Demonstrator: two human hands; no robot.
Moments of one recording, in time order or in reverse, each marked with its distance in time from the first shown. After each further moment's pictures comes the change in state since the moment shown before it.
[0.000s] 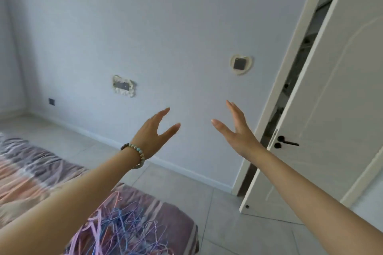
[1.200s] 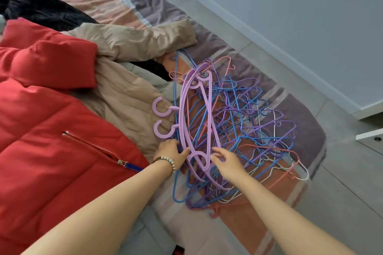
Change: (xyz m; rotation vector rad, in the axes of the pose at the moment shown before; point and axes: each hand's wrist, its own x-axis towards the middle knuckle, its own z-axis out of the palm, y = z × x) left_hand -0.297 -0.525 0.139 0.251 -0.380 -1.065; right_hand -0.152 0.282 0.593 -0.007 -0.821 0.661
